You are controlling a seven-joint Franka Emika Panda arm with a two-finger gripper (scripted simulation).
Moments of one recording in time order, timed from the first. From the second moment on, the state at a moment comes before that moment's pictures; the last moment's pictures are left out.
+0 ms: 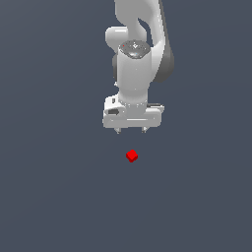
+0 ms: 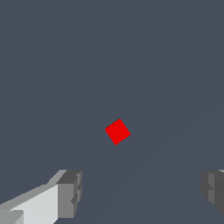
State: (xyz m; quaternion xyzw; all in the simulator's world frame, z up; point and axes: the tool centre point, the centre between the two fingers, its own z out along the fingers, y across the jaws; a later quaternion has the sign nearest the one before) arm 0.011 0.021 0.208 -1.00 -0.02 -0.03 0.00
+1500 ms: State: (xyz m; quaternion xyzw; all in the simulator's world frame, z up) arm 0.023 0.027 0.059 -0.97 -0.25 -0.01 0.00
